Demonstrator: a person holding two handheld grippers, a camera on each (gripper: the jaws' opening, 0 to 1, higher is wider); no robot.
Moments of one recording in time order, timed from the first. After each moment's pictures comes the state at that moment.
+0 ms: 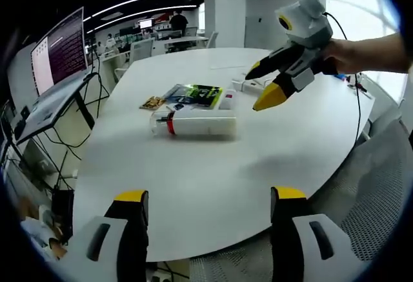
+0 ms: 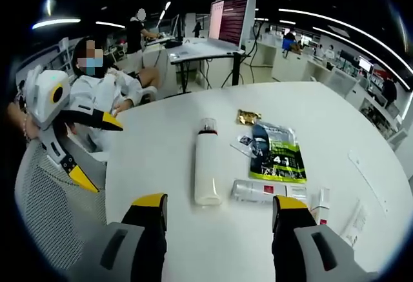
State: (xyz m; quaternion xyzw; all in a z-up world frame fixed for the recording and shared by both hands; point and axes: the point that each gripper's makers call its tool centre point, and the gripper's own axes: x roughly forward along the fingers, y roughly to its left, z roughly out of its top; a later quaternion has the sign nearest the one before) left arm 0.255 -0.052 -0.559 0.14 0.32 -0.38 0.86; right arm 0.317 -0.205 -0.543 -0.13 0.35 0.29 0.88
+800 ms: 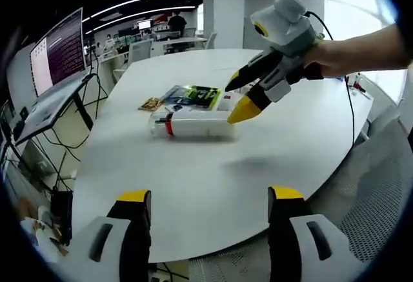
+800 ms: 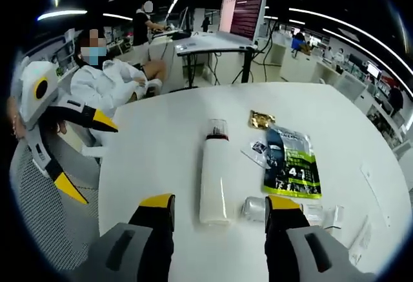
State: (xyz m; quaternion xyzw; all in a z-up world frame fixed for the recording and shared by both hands) left arm 0.254 -0.054 -0.556 0.14 0.31 -0.38 0.86; right arm 0.338 -0.173 -0.561 -0.16 0.36 0.31 0.87
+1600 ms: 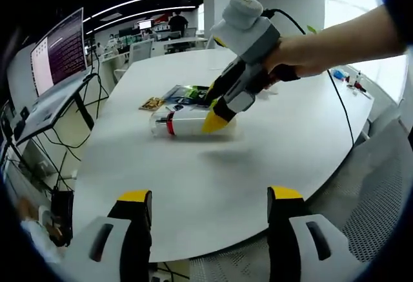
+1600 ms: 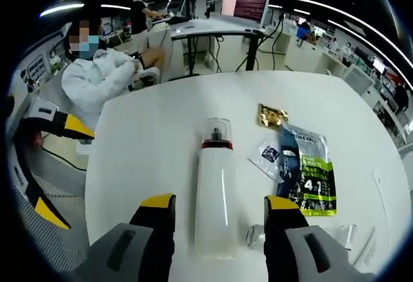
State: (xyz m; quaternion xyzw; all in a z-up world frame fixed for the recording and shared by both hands) left arm 0.254 -0.054 -0.556 0.14 0.31 -0.38 0.86; right arm 0.376 -0.149 -0.596 -0.17 0.41 0.31 0.84
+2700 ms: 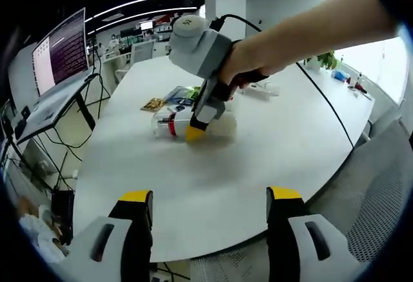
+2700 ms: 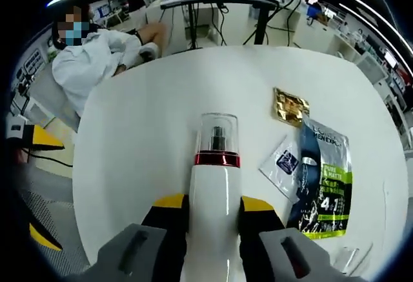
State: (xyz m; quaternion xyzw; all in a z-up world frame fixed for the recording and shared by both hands) left arm 0.256 -0.052 -0.556 0.14 0.31 -0.38 0.86; right arm 0.394 -0.129 -0.623 -0.21 0.48 0.32 0.78
